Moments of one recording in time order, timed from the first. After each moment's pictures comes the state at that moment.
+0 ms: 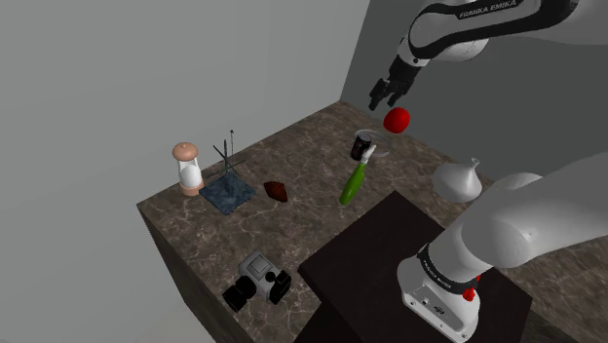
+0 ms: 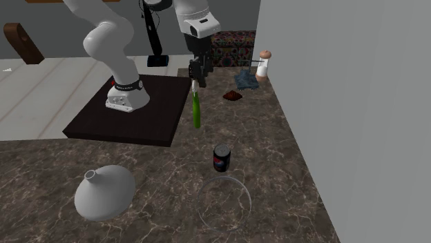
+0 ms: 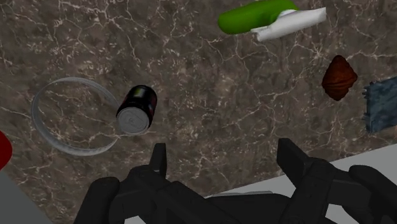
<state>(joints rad) -0.04 -0.40 -0.37 -2.46 -0.12 2.22 -0.20</state>
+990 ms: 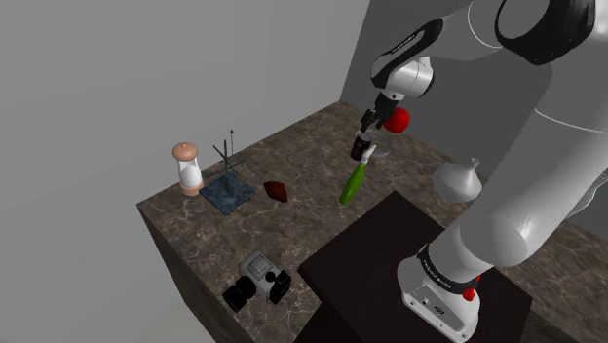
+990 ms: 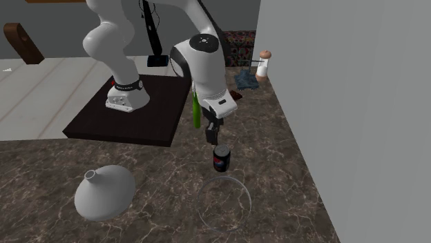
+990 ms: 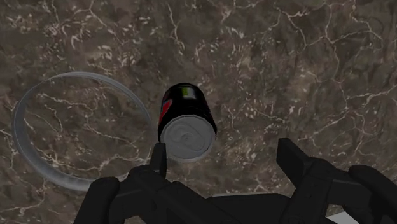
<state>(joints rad) -0.07 0.21 -0.51 -2.25 0.30 2.48 -0.66</state>
